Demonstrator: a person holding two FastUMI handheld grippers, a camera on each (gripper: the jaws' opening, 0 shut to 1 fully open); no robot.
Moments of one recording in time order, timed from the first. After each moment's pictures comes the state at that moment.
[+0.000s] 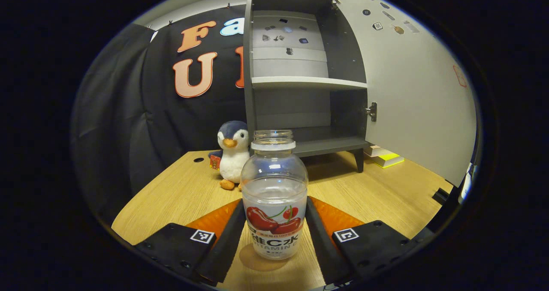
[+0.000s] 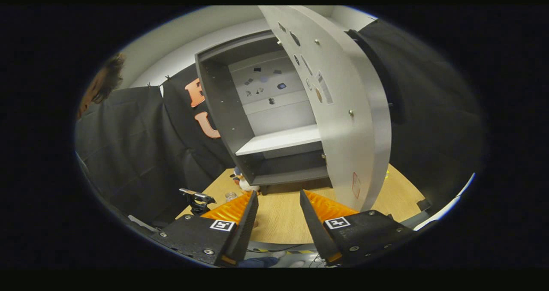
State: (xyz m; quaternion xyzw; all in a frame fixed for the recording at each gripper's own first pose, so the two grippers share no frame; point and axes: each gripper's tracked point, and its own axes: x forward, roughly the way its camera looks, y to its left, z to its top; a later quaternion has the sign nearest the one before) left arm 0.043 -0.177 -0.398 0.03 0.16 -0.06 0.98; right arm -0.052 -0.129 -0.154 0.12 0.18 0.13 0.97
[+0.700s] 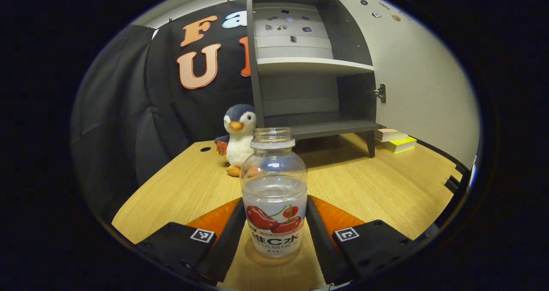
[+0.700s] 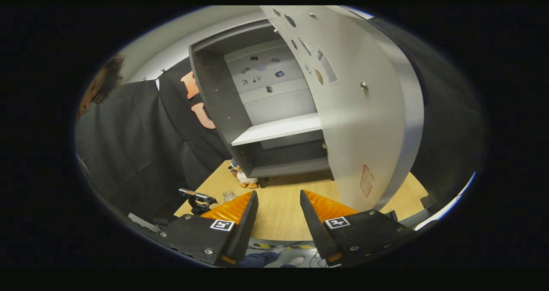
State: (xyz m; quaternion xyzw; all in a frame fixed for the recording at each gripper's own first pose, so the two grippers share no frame) left arm 0.036 -0.162 -0.427 0.04 0.18 -0.03 0.98; right arm -0.035 -0.124 -0.179 0.12 0.22 0.14 0.96
